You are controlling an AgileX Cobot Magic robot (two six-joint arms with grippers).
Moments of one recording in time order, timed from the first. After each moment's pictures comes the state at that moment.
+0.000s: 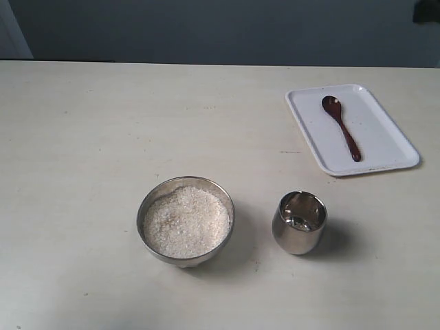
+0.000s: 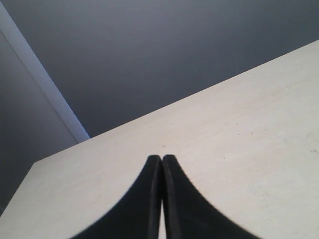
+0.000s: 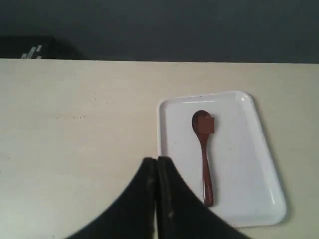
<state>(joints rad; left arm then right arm) -0.29 0.01 0.00 0.36 0.16 0.02 0.25 1.17 -1.06 0.20 0.61 -0.05</state>
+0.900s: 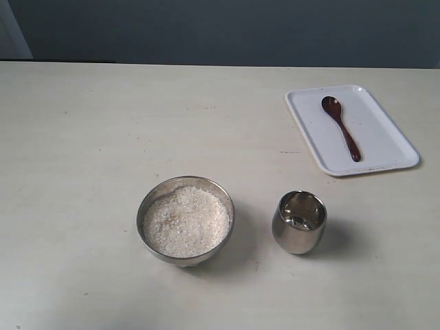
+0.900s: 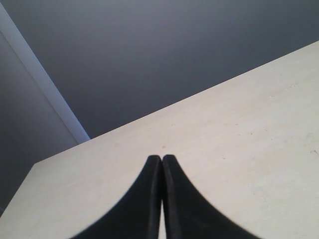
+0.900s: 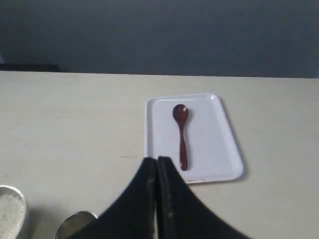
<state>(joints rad) -0.29 0.01 0.00 0.36 0.16 0.02 0.21 0.52 -0.76 0.15 0.76 -0.04</state>
